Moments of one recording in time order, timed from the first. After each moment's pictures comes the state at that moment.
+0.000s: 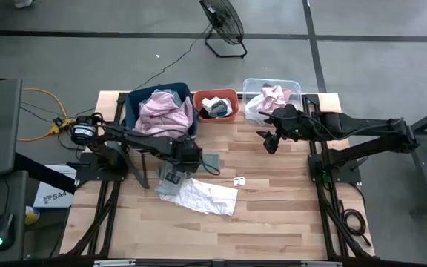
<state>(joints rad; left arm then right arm) -0.02 1.66 1.00 -0.64 -0.12 0.40 -0.05 1.05 1.06 -0.71 0.37 0.40</state>
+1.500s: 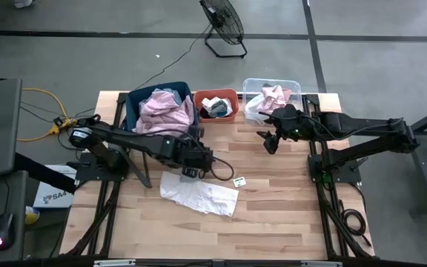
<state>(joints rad) -0.18 1.66 1.49 -0.94 -0.62 0.23 -0.05 1.05 1.06 -0.72 0.36 0.40</state>
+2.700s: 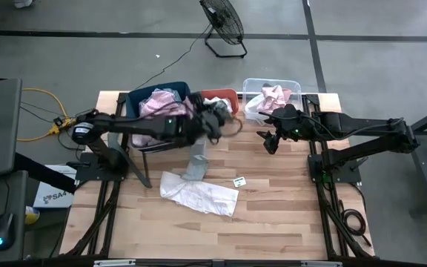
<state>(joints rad) 0.00 1.66 1.53 -0.40 -1.00 0.42 -0.05 1.05 1.06 -0.72 0.36 0.39</state>
